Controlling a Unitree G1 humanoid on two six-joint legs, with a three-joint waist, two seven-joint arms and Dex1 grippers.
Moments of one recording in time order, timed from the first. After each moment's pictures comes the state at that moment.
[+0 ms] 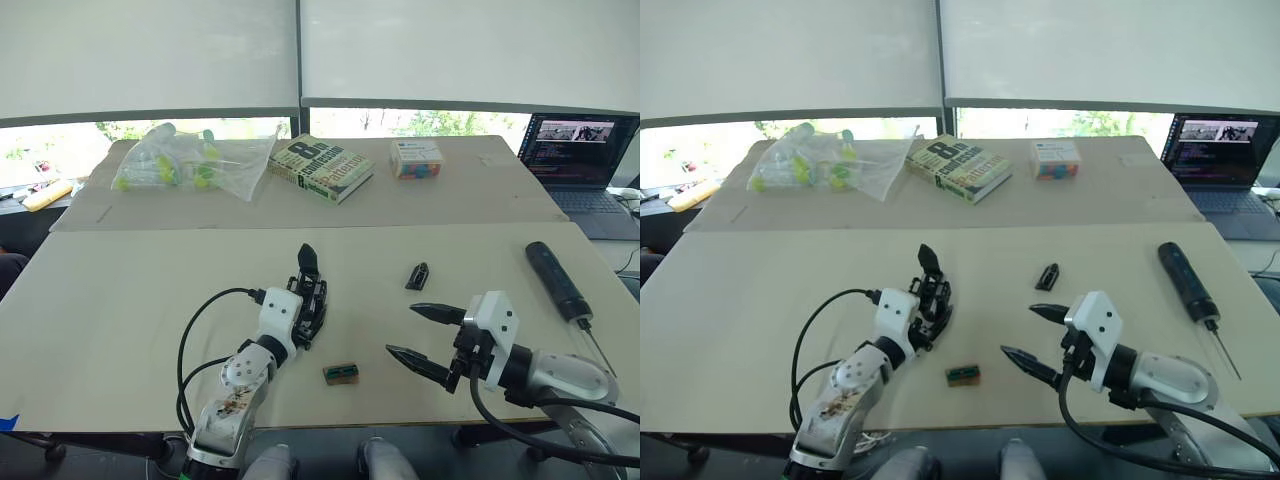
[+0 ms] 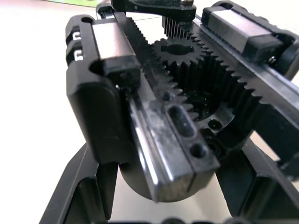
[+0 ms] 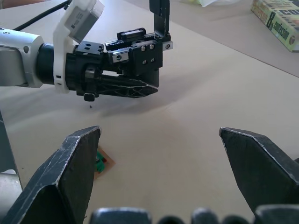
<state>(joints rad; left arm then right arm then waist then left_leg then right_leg) -0.06 0.04 -0.19 -0.27 -0.01 0.41 -0.24 0.13 -0.71 -0.14 -0.66 0.55 0.50 0.74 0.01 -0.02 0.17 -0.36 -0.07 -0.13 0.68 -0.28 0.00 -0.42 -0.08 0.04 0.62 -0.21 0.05</state>
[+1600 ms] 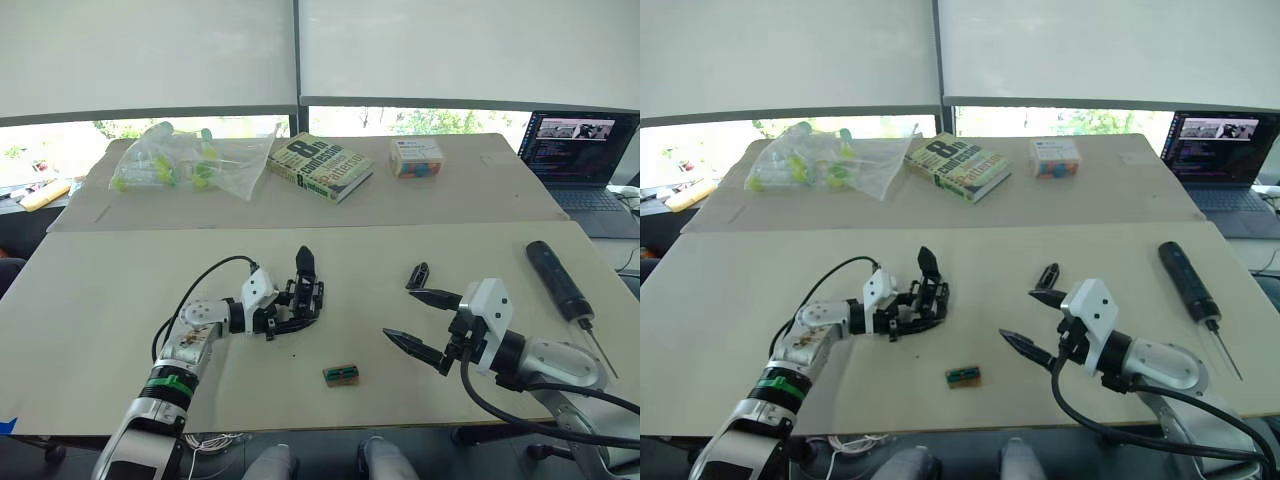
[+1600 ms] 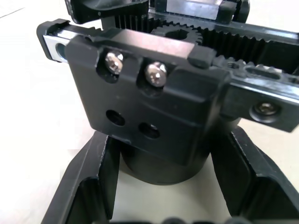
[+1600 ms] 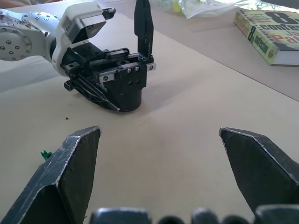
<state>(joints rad) -0.46 0.36 -0.13 0.43 -0.23 0.00 -1.12 0.05 -0.68 -0.12 -0.62 0.49 0.48 0.73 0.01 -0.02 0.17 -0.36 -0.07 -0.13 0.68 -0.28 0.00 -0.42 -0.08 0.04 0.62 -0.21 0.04</state>
